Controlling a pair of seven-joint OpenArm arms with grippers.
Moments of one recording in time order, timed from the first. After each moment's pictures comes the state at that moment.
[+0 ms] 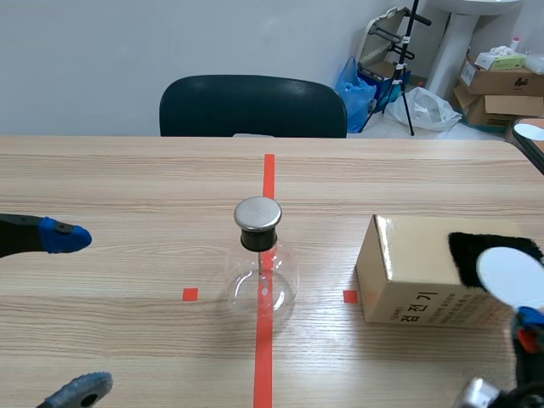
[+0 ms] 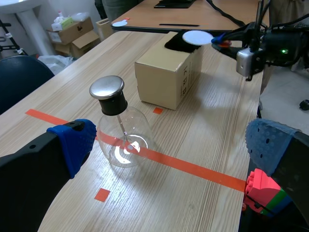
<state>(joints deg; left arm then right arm) 47.2 -41.9 -9.7 109.8 1.9 -45.1 -40.6 -33.5 -0.6 24.6 75.4 -77.7 -39.2 37.5</state>
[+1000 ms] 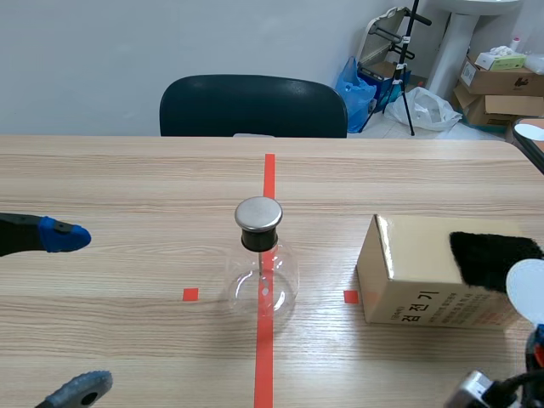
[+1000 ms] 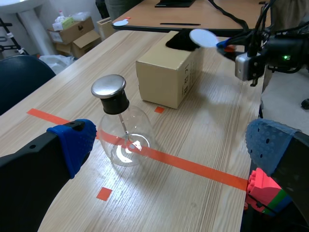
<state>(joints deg) 47.0 -41.9 -9.7 109.7 2.1 -45.1 -40.6 -34.6 -3.3 23.2 75.4 -77.7 -39.3 23.2</state>
